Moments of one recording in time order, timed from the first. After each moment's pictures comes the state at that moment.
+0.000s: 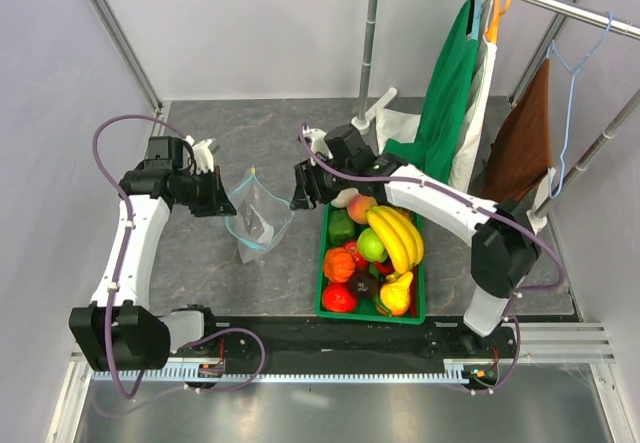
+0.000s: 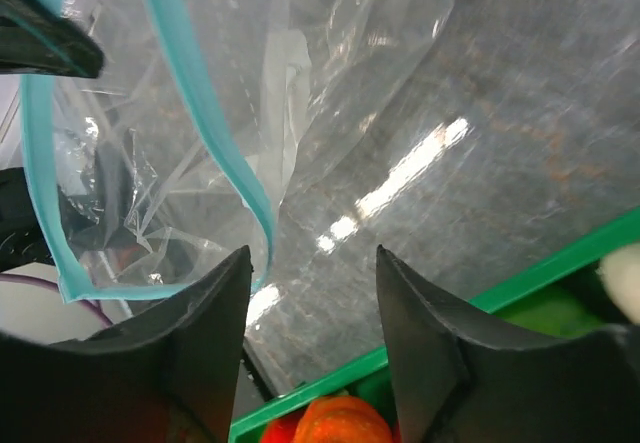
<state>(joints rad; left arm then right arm) 0.04 1.20 1.16 -1.05 0.47 -0.03 0.76 1.77 1.43 -0.35 -0.43 0.35</state>
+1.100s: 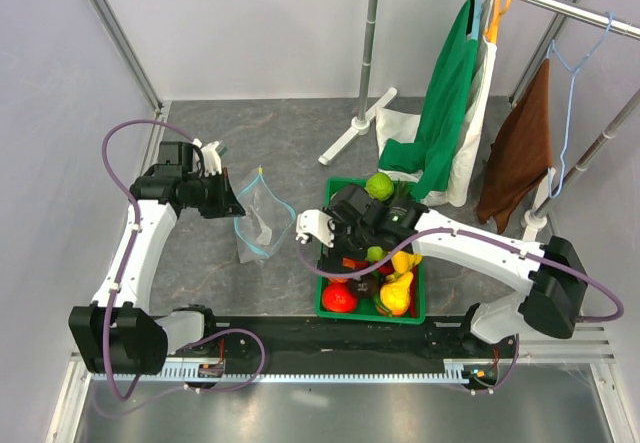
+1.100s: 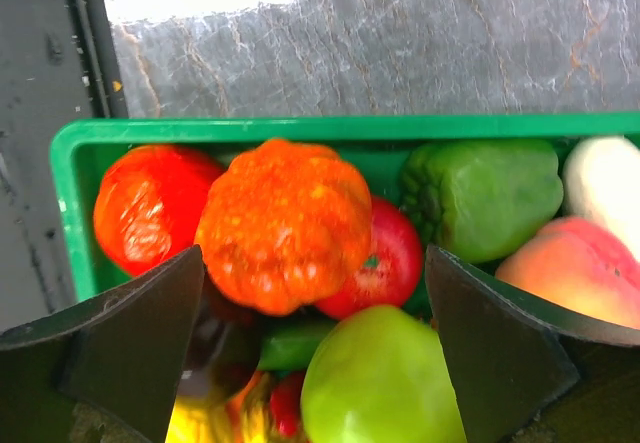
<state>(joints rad) -0.02 1.19 1.09 -0.91 0.47 -0.13 0.99 1.43 1.16 -0.70 -0.19 -0.44</state>
